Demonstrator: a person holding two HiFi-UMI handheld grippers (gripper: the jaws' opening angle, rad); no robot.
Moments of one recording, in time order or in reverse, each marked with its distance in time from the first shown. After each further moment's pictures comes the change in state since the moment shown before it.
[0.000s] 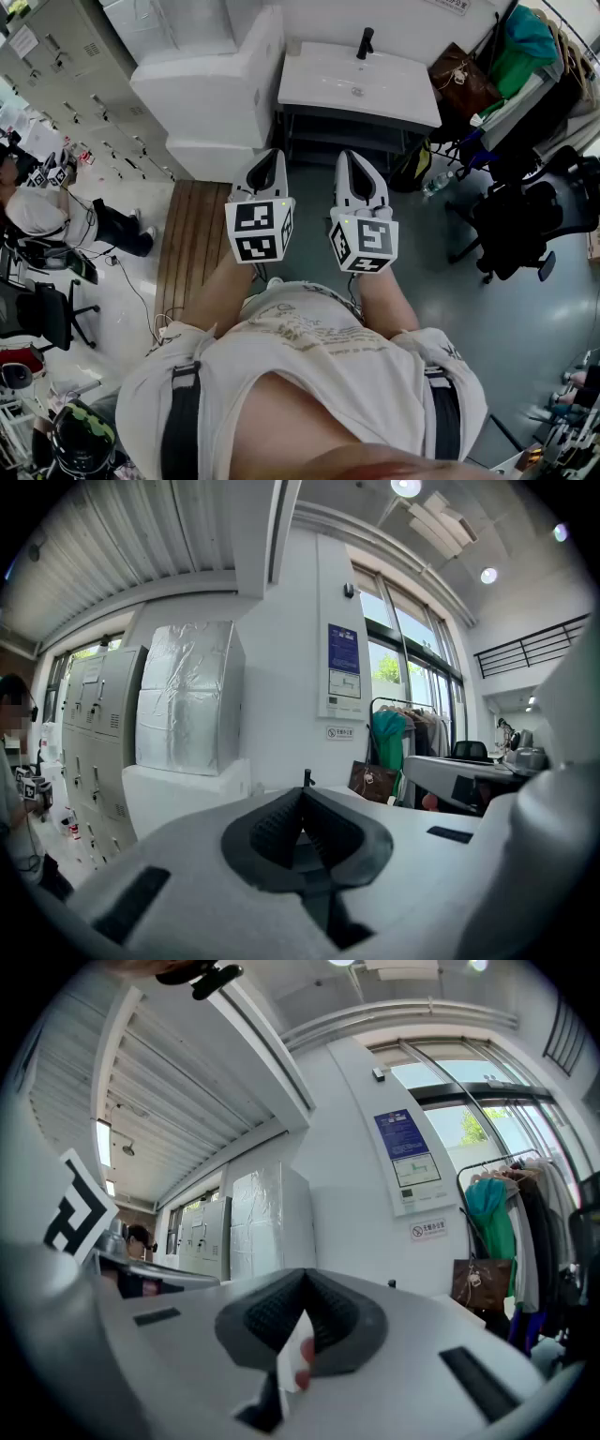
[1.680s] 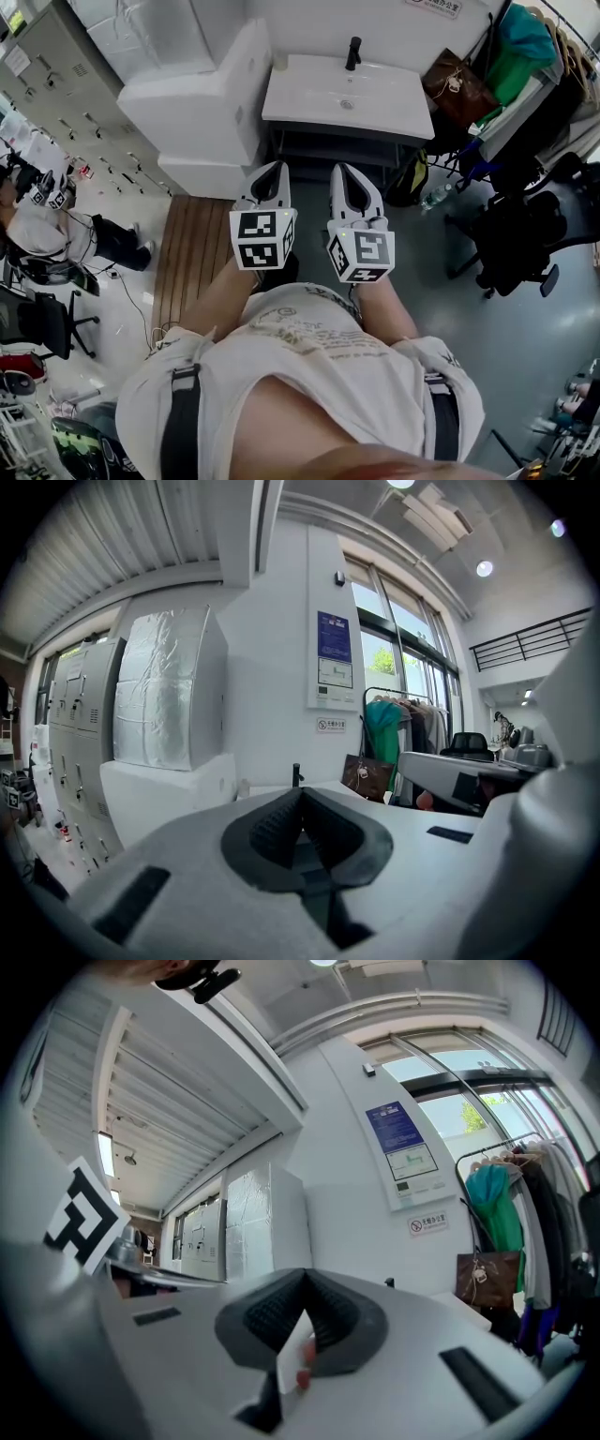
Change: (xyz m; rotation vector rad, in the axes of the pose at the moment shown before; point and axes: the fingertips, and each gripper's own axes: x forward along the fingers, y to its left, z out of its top) left arm 0.071 -0.056 -0.017 0.023 0.021 -0.030; right arm 0.018 -0.071 -0.020 0.031 -0.020 0.042
